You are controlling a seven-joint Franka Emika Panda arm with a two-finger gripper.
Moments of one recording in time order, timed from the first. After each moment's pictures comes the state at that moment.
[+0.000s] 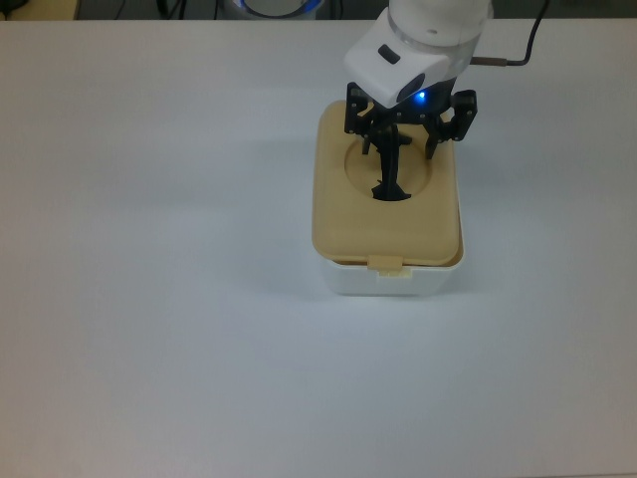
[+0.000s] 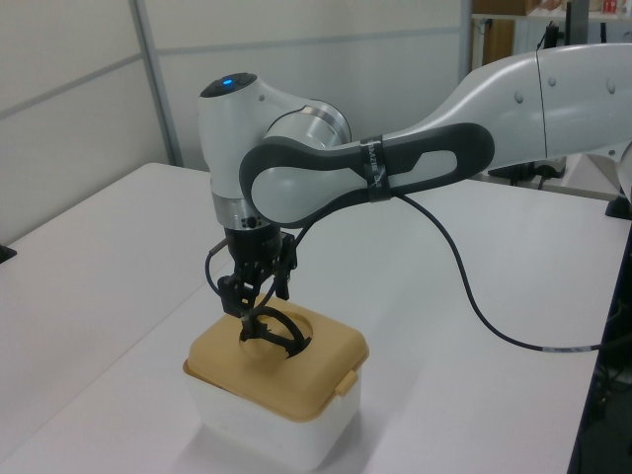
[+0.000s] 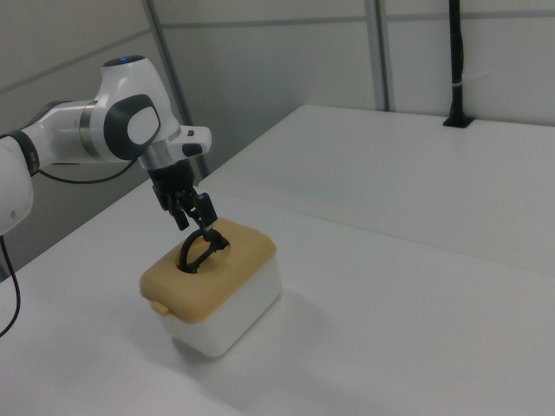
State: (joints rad) arm 0.26 0.31 0.10 -1.44 -0.07 1.78 0.38
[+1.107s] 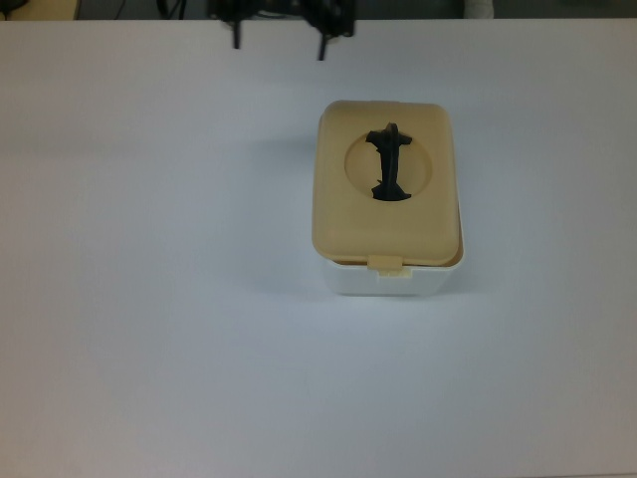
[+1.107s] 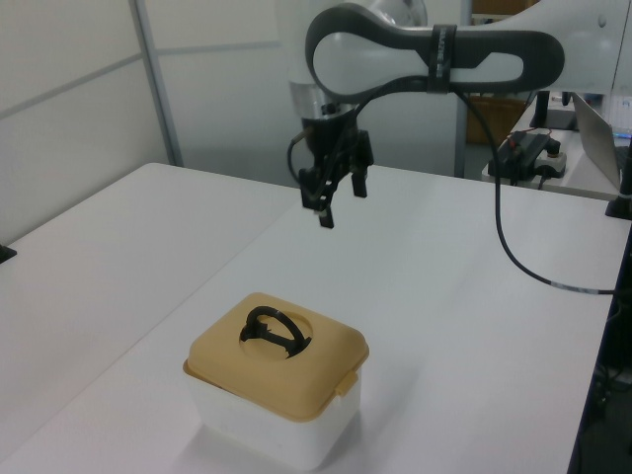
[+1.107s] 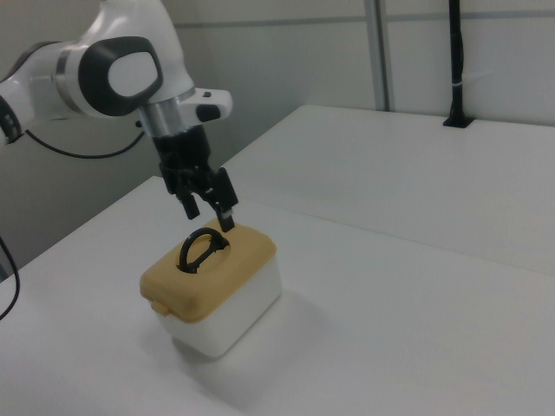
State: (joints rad) arm 0.06 0.12 0.07 -1.42 -0.09 1.50 0.17
